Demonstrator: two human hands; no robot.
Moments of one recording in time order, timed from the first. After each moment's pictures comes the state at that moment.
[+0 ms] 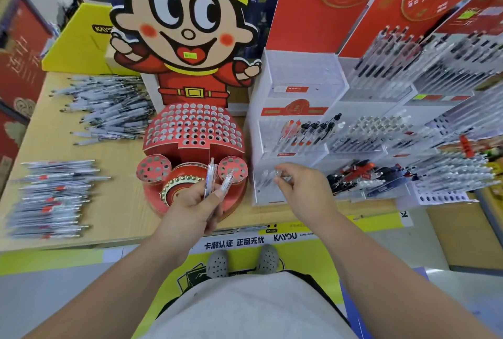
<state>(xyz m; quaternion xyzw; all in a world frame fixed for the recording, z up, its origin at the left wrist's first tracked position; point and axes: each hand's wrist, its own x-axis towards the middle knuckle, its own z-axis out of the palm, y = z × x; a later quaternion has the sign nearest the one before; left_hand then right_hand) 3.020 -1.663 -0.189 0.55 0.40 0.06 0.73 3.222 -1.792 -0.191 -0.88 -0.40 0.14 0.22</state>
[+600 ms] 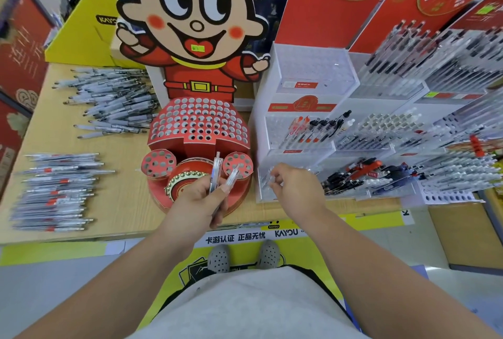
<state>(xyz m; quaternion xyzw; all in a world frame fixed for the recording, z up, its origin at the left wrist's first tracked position) 3.021 -1.662 -0.181 0.55 0.41 0.06 0.72 3.214 -1.778 -0.219 -0.89 -0.41 0.16 0.12</state>
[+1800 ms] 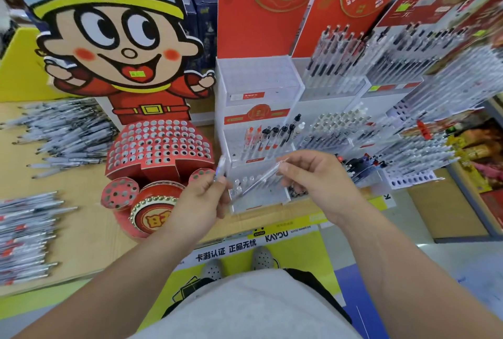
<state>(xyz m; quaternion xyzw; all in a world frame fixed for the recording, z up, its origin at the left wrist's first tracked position) 3.093 -1.676 -0.163 0.60 0.39 0.03 0.69 3.258 -1.831 -0.123 -0.75 -0.18 0.34 0.54</state>
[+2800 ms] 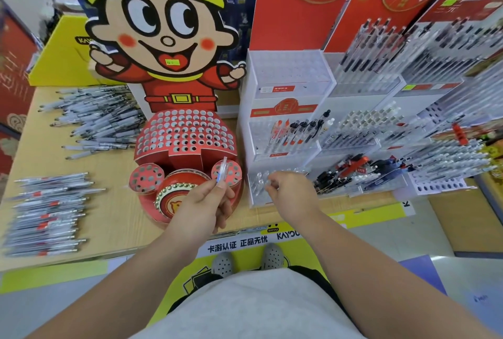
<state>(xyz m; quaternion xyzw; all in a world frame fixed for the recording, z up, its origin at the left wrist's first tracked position) 3.048 -1.670 -0.175 0.56 0.44 0.03 0.70 3.224 -1.787 -0.229 -0.90 -0.38 0.16 0.13</state>
